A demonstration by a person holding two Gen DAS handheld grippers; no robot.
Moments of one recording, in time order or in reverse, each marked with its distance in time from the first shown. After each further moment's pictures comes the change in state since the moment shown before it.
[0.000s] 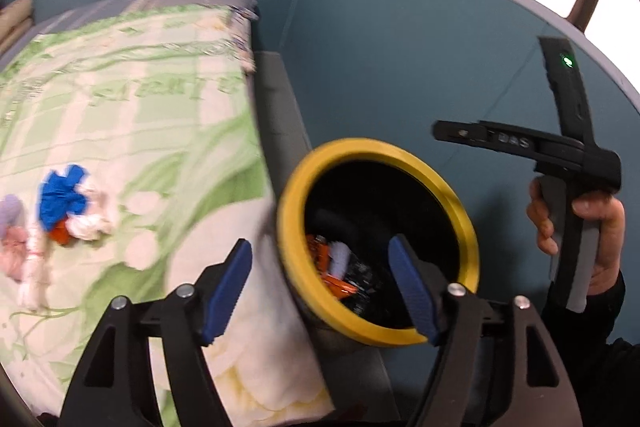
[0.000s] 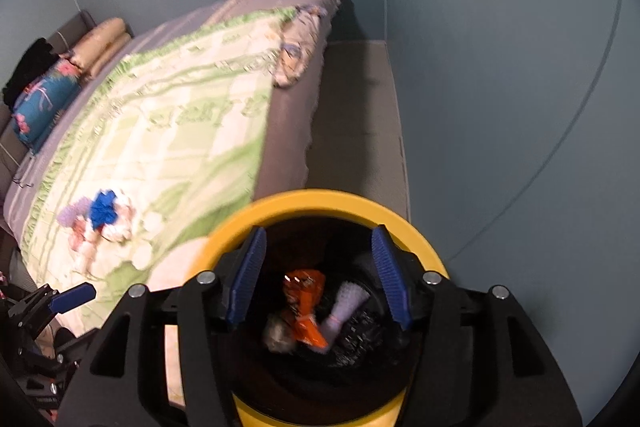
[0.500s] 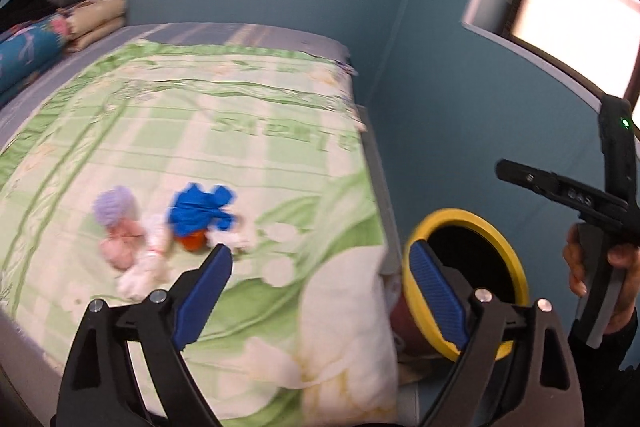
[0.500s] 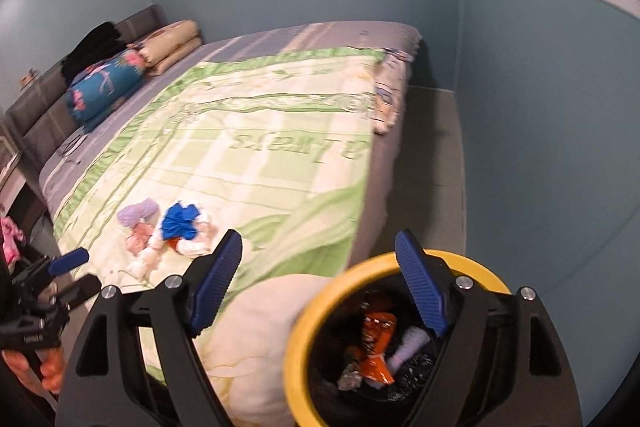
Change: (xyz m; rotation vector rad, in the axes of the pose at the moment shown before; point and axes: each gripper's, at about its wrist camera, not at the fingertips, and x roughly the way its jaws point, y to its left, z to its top) left arm -0.094 0.090 -0.002 -0.174 -0.177 0.232; right arm -0.023 0.111 0.022 -0.176 -0.109 0.174
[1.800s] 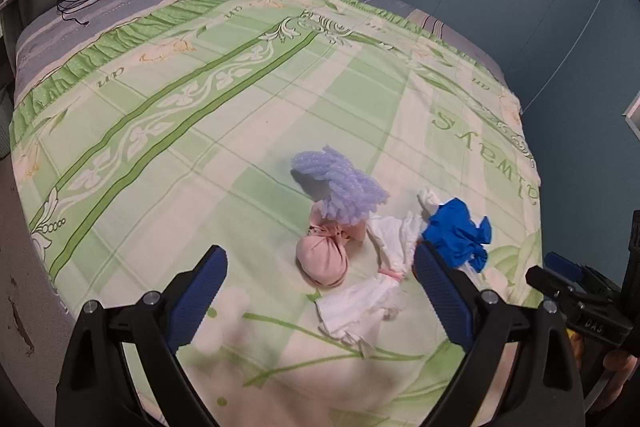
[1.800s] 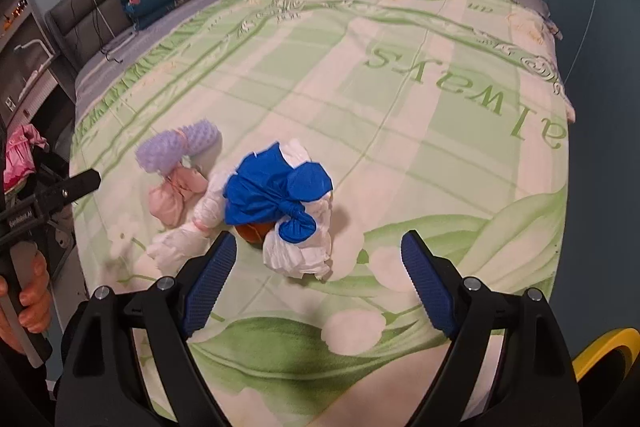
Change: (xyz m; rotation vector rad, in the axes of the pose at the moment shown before) left arm 0.056 0.253 -0.005 -0.391 0.086 0.302; right arm 0.224 0.186 -0.016 -0.240 0.279 0.189
